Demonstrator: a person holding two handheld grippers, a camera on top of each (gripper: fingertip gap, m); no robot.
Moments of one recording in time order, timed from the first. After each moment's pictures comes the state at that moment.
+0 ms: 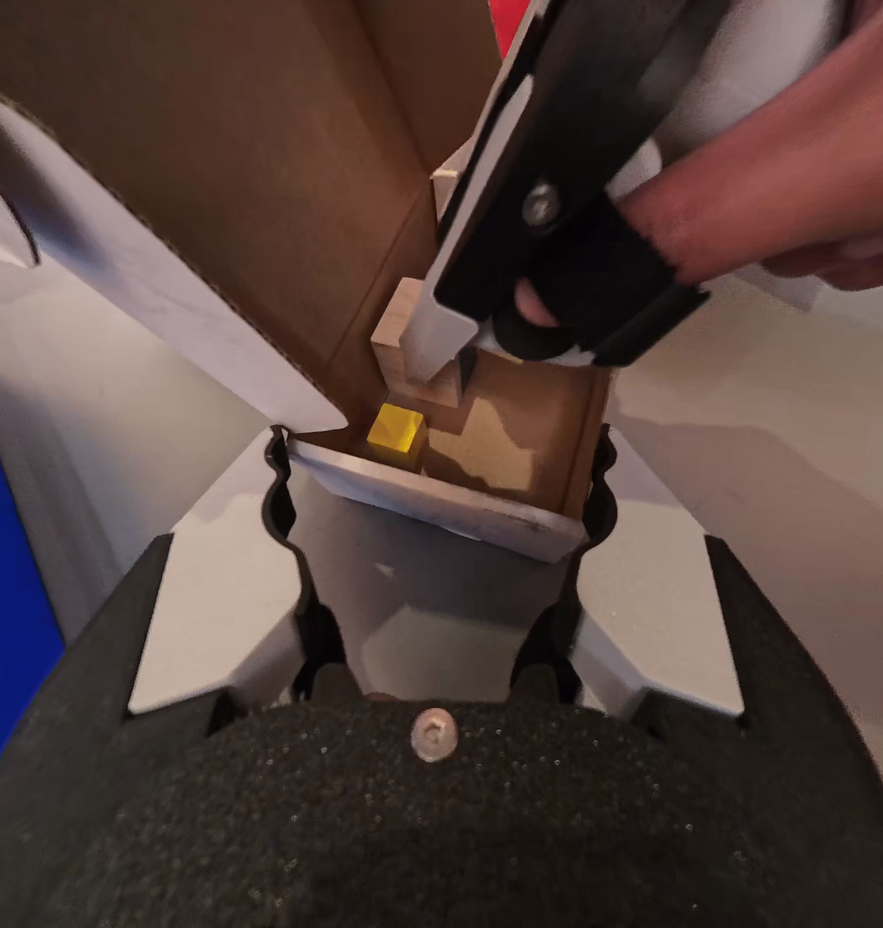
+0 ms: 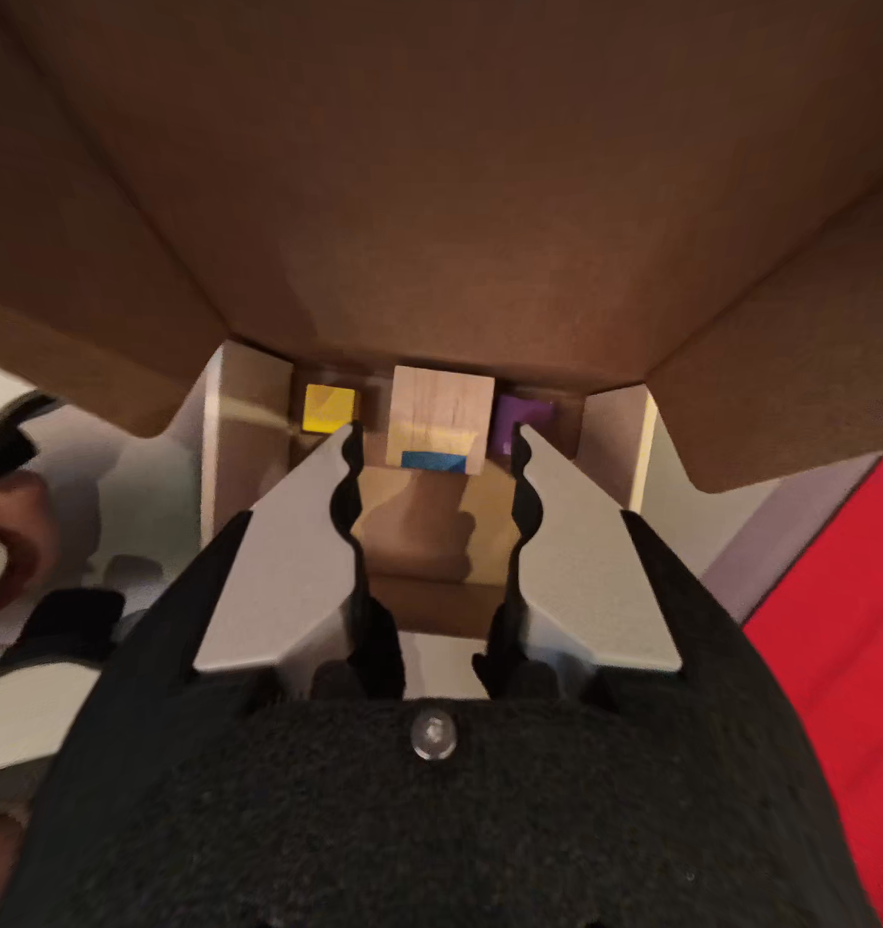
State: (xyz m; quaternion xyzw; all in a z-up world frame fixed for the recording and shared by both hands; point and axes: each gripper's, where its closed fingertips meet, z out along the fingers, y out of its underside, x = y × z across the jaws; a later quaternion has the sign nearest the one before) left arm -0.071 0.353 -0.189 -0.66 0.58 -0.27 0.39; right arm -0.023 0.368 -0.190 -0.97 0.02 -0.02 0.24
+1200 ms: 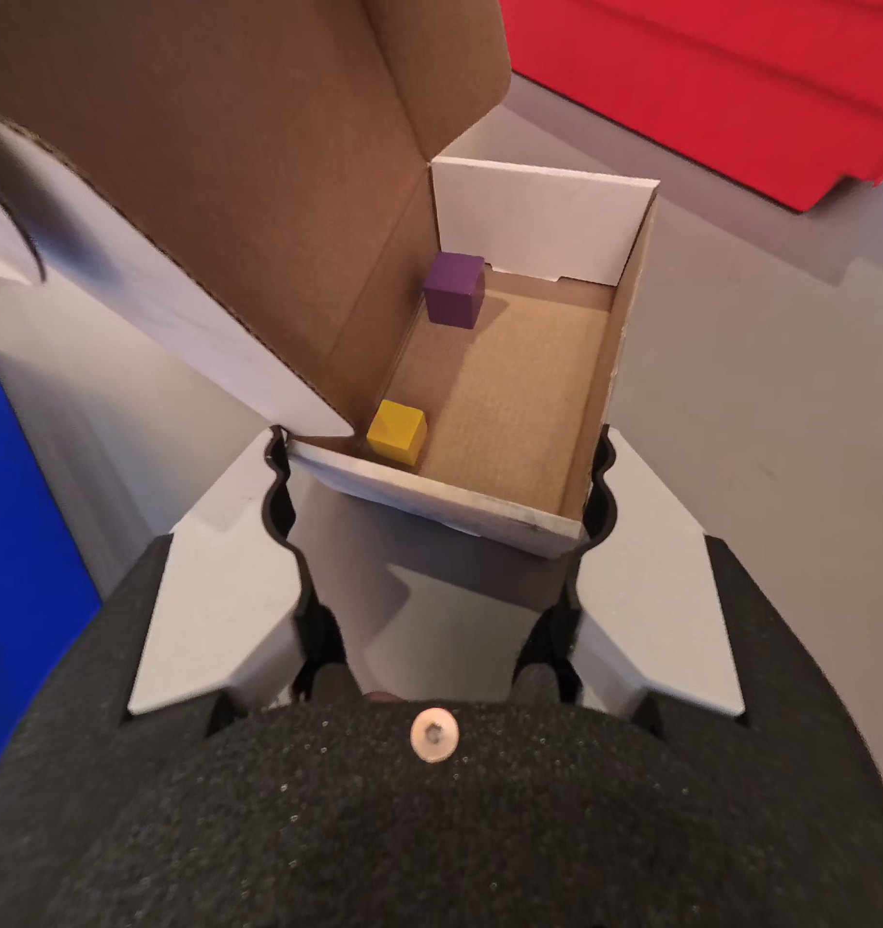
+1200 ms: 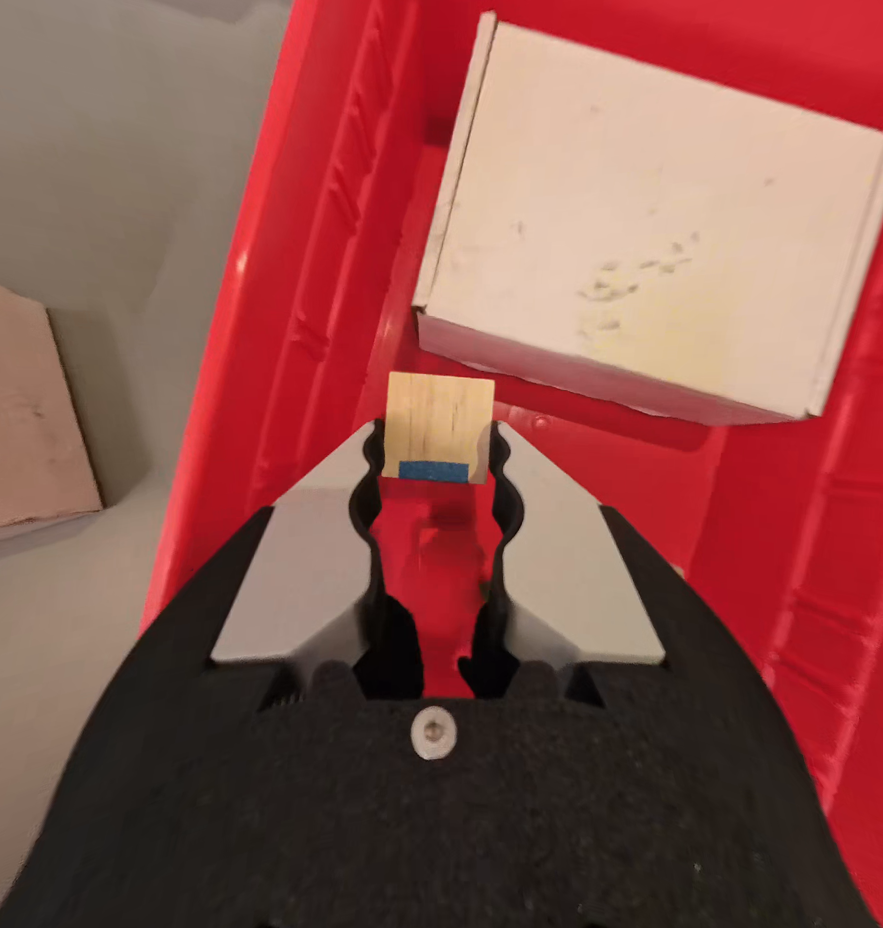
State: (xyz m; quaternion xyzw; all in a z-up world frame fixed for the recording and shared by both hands) left arm -0.082 0.366 -0.190 -0.66 0.59 -0.26 0.37; right arm 0.190 0.259 -0.185 -0.94 0.20 -0.07 0.26
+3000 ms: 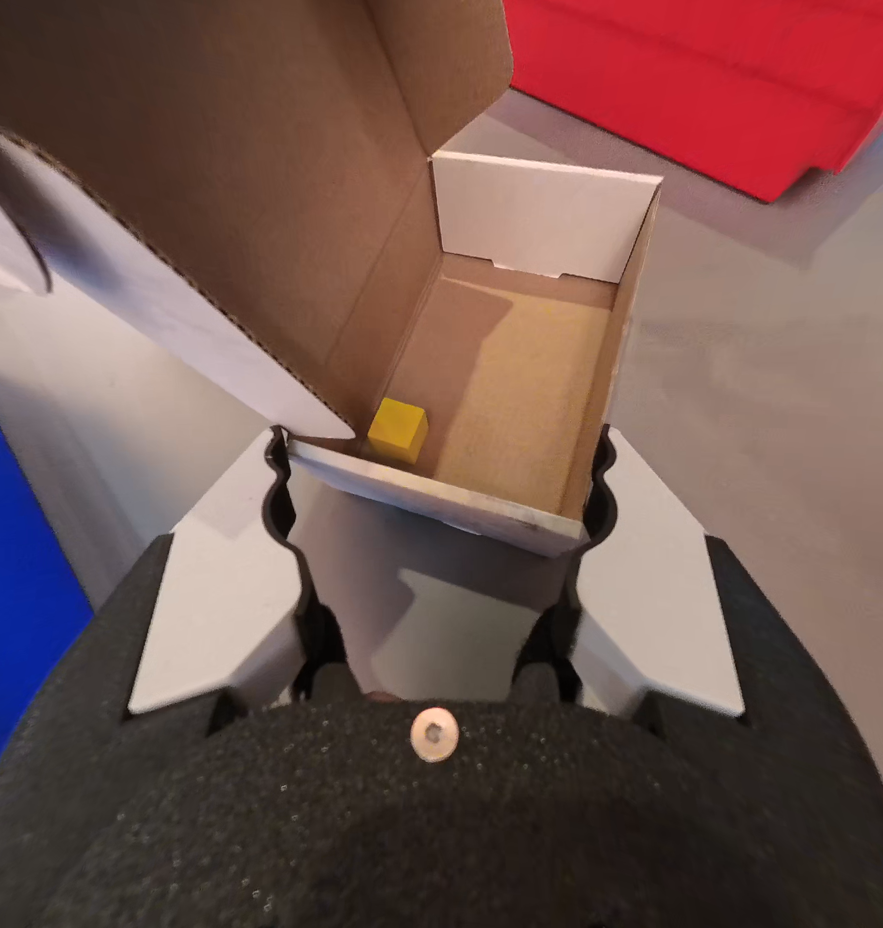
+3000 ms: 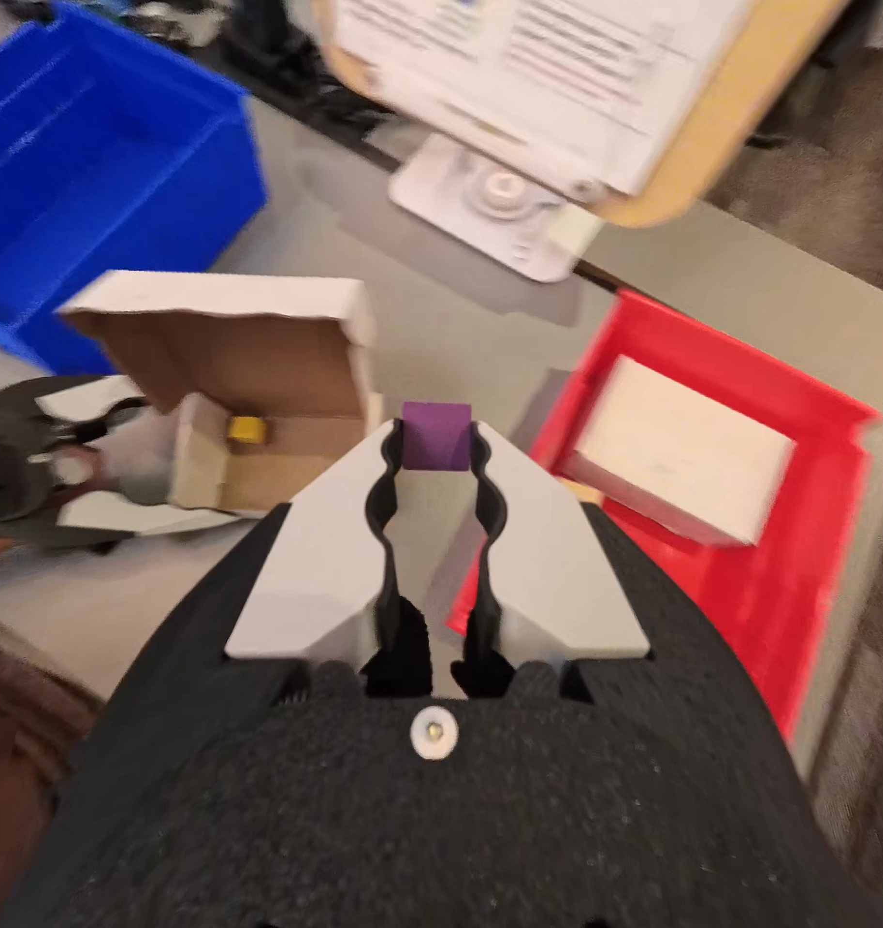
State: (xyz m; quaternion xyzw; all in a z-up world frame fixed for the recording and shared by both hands) left arm -0.084 0.361 -0.190 -0.65 0.60 -0.27 0.37; right arm 0.075 0.288 -0.008 -0.91 0.08 -0.06 0.40
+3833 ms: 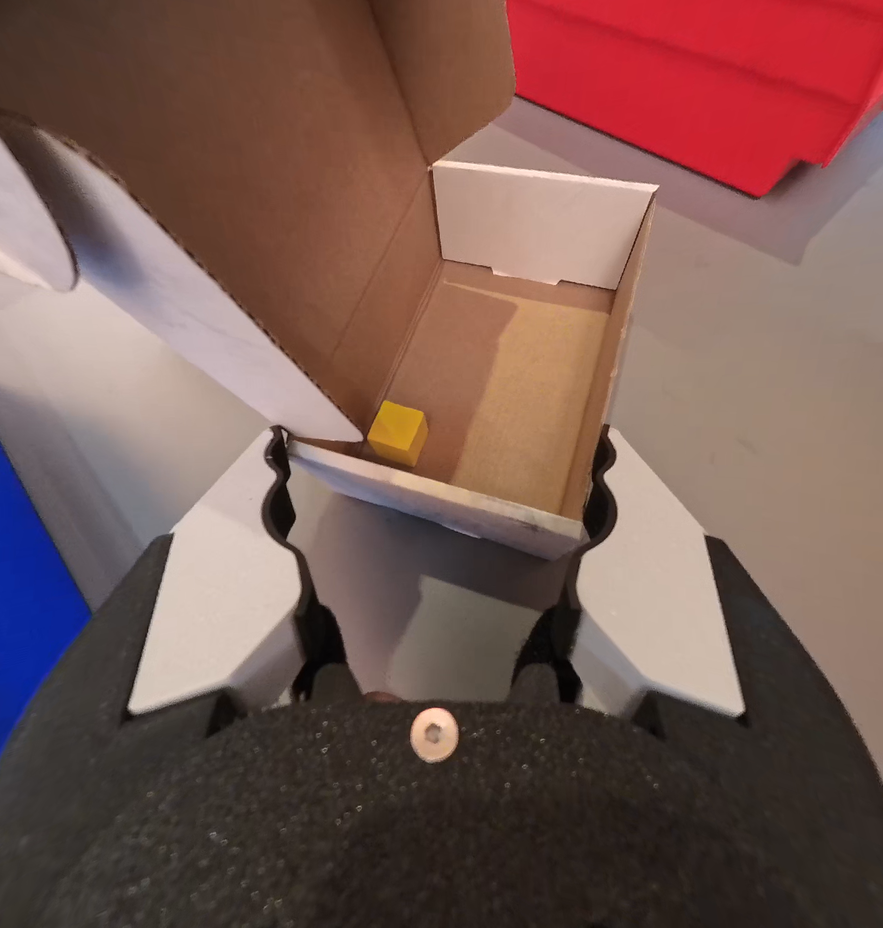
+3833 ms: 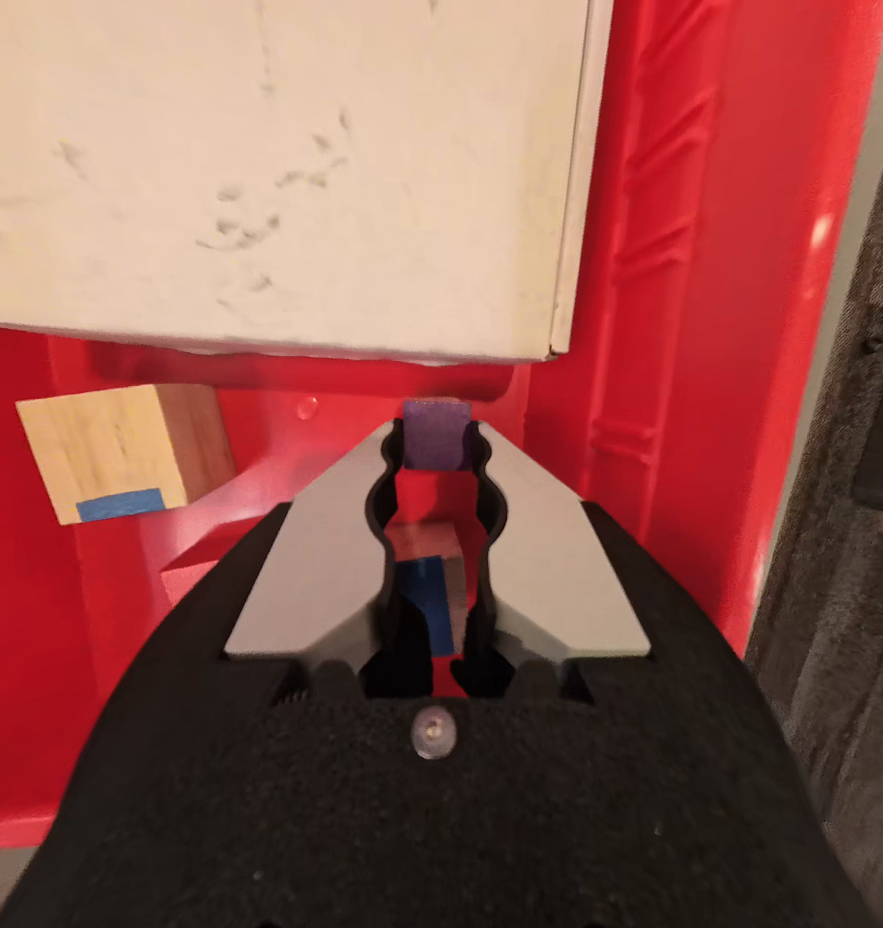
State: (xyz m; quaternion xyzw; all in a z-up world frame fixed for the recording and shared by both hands) left arm -0.084 0.359 -0.189 -0.64 0.61 -0.28 0.37; right arm 0.277 0.200 -0.215 -0.93 0.30 -0.10 0.16
